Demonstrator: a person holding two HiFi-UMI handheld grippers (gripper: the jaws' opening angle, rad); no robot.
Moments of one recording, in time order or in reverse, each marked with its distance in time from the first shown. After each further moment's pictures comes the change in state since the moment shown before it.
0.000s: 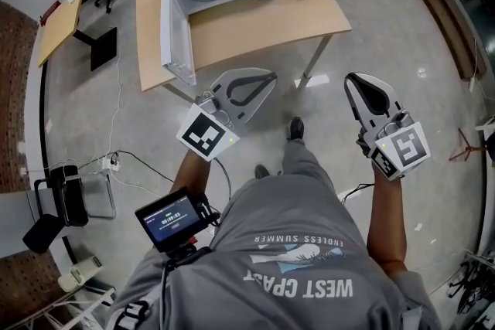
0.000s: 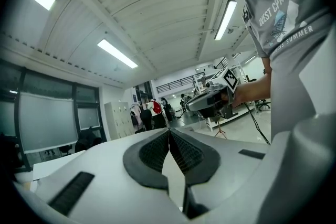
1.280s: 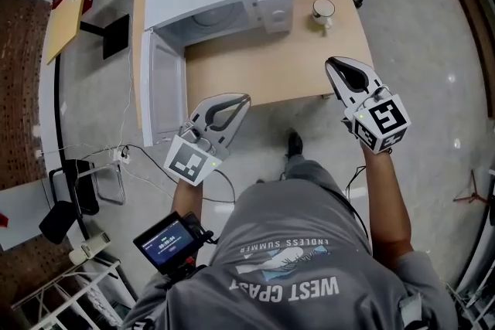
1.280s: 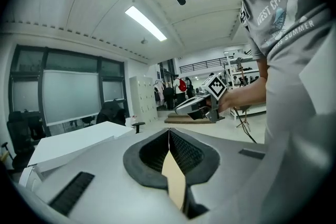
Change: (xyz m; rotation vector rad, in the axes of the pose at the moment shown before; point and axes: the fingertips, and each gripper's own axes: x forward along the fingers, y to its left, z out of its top) left arm 0.134 0.240 -0.146 -0.184 0.227 0.231; right arm 0.304 -0.257 -0.106 0.132 0.116 0.195
